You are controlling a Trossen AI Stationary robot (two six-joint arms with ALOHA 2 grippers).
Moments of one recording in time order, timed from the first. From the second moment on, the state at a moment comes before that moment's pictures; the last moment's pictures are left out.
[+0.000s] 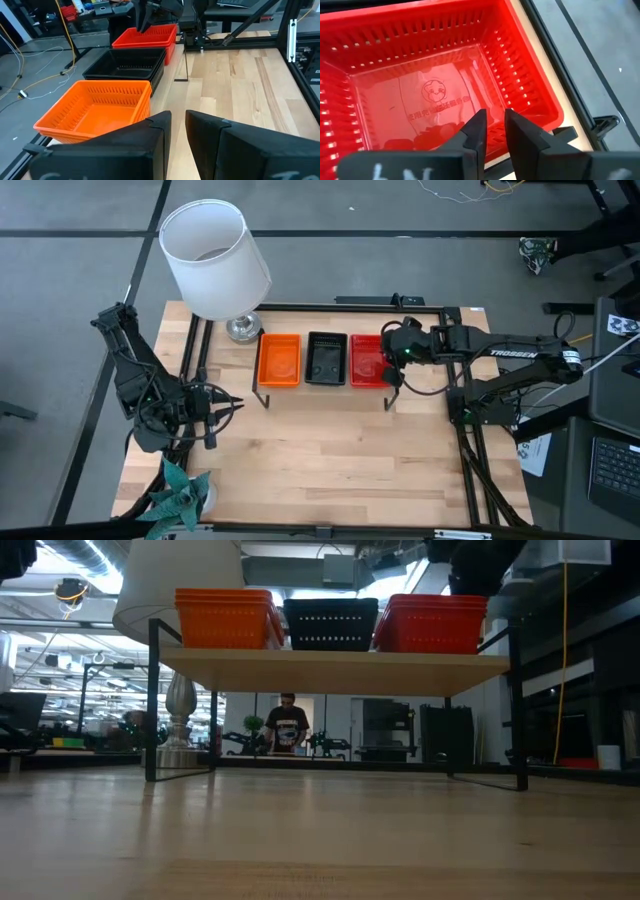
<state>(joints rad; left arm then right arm) -0.97 0.92 0.93 -0.65 -1.17 -0.49 -0.10 1.22 1.14 -0.88 0.35 0.11</state>
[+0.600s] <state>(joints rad) -0.97 0.92 0.93 -0.65 -1.17 -0.49 -0.03 1.22 1.21 -0.90 0.39 0.14</state>
